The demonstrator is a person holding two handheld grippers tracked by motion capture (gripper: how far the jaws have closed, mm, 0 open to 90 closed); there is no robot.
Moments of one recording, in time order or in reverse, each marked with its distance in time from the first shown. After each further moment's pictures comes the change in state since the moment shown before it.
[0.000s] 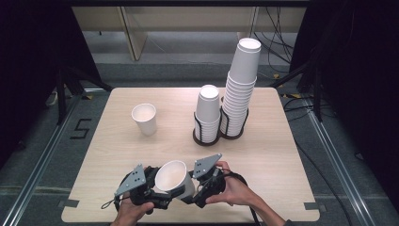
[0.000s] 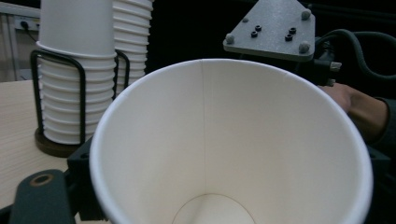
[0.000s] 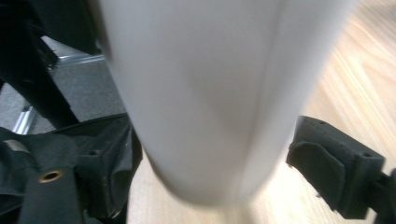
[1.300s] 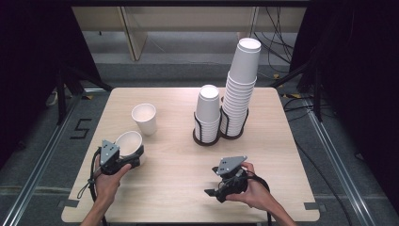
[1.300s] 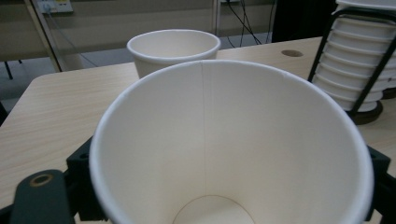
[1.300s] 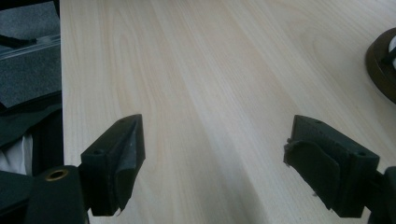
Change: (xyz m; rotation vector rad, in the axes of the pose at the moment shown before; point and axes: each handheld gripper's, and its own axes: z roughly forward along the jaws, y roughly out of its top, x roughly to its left) left arm 0.114 0.006 -0.043 0.126 0.724 0.054; right arm -0.009 -0.048 -0.042 0.051 -0.235 0.107
